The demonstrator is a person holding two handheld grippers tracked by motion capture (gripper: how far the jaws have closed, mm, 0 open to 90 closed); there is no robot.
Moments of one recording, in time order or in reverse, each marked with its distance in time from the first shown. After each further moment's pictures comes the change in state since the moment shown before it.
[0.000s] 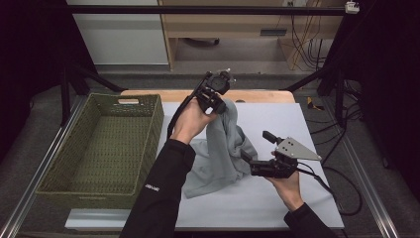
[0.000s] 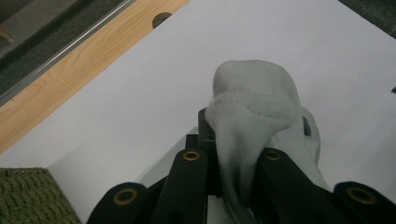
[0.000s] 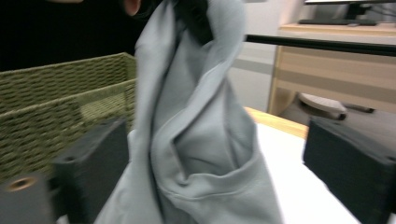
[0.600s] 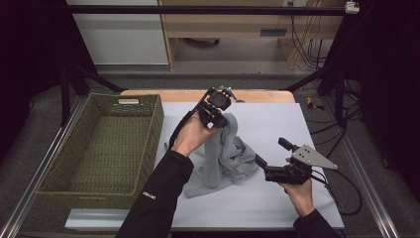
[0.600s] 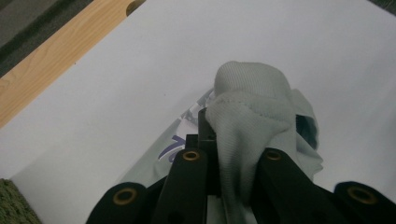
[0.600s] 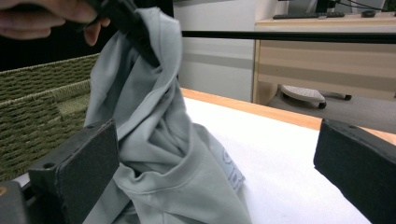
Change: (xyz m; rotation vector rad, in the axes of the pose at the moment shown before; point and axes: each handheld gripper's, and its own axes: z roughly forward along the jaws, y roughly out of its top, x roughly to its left) left arm -0.013 -0.028 0.030 -0.006 -0.039 0.066; right arm -0.023 -0.024 -0.027 0.003 -0.056 0.062
